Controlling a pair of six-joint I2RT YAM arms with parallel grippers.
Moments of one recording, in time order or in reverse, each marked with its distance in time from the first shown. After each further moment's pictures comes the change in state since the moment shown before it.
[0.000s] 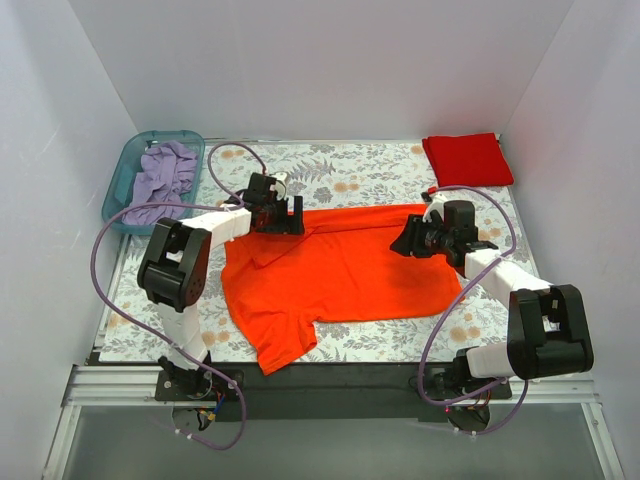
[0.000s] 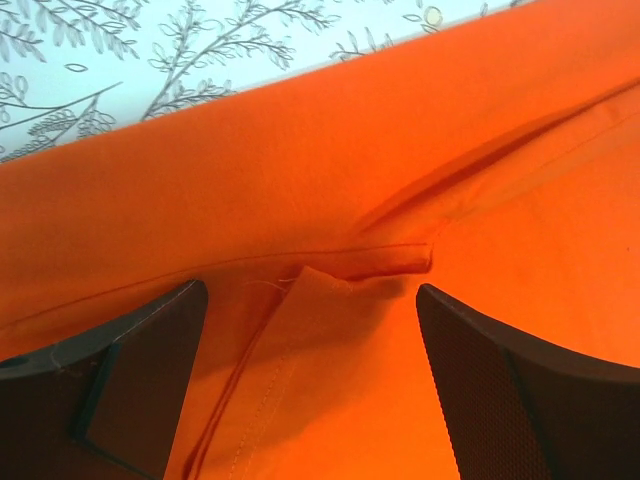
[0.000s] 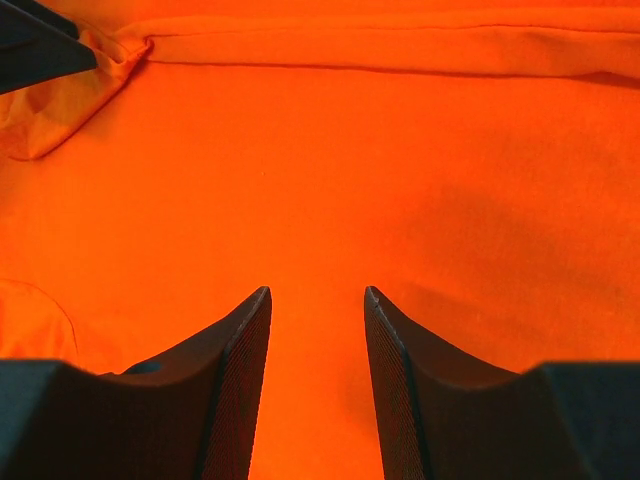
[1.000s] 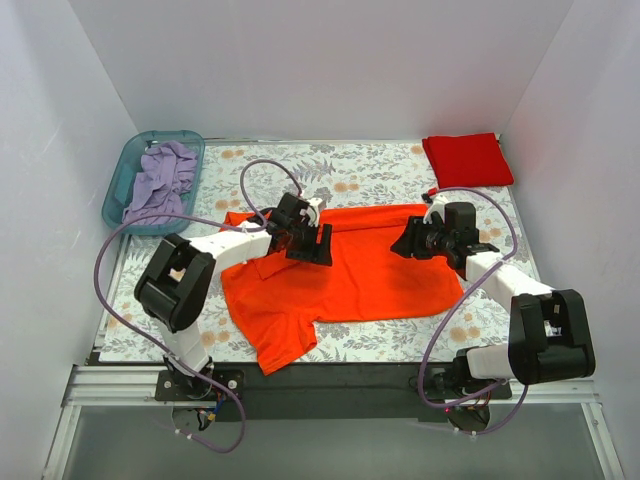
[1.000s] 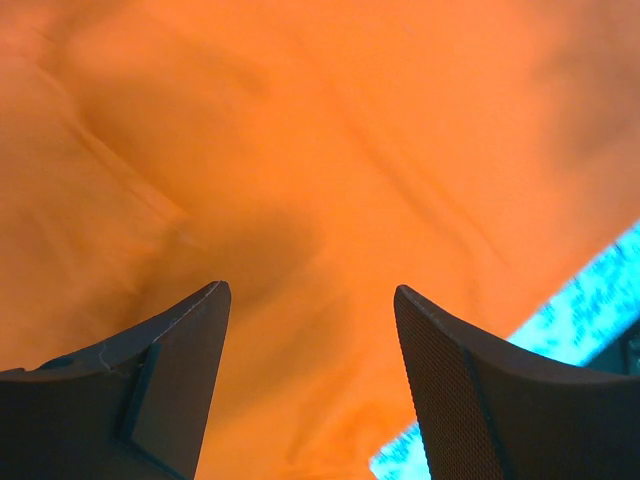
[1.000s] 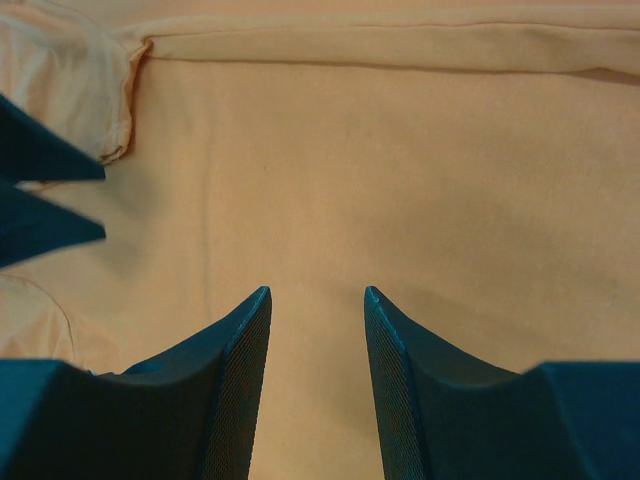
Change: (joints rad) left arm -0.228 -0.112 -0.088 -0.084 0.098 -0.086; right arm 0.000 -0.024 -0.019 -0.002 0.005 -0.010
